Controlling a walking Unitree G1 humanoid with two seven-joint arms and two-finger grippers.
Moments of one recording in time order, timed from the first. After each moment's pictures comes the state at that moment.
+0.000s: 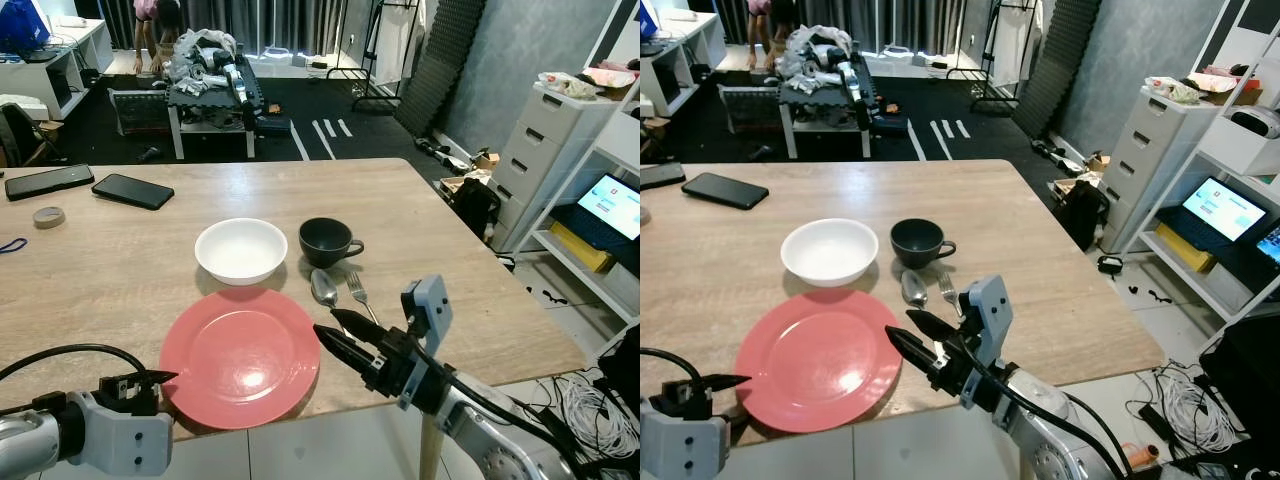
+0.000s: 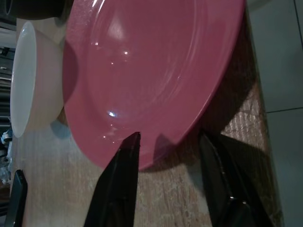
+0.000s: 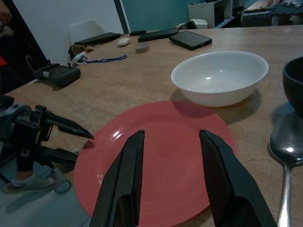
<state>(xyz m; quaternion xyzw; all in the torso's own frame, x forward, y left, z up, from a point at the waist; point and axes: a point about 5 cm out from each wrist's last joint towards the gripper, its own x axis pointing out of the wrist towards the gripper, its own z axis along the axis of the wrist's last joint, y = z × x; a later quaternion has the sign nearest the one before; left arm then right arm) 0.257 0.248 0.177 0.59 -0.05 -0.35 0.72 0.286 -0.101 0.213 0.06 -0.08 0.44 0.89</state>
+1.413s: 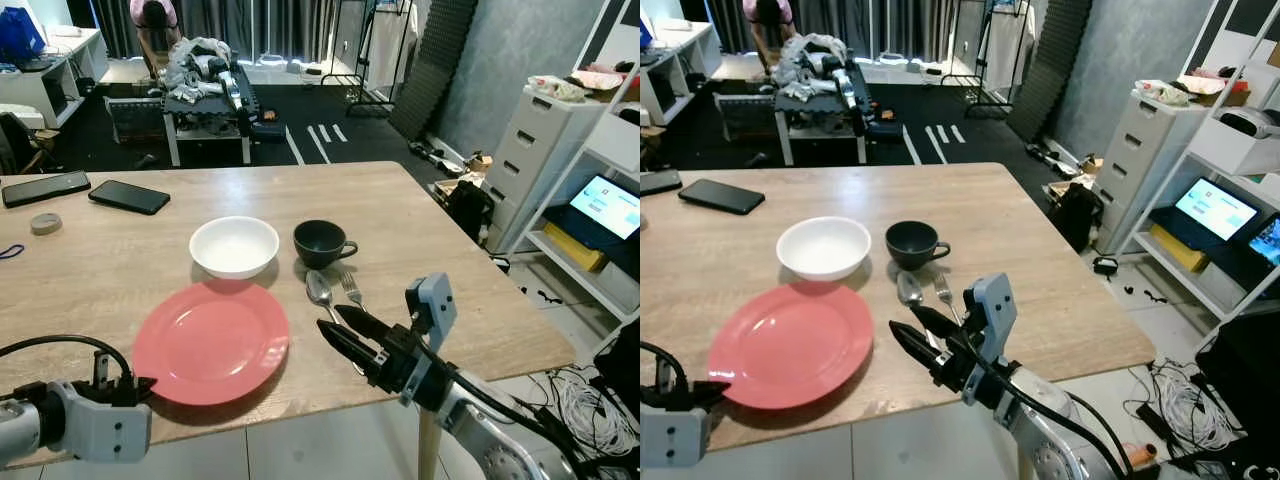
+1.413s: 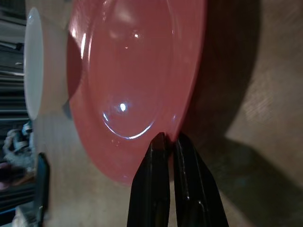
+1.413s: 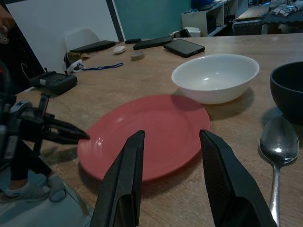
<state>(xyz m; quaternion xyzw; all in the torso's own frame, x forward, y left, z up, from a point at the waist) 0.272 0.281 0.179 0.63 -0.02 -0.32 0.71 0.287 -0.102 0.215 0.06 -0.08 0.44 0.89</state>
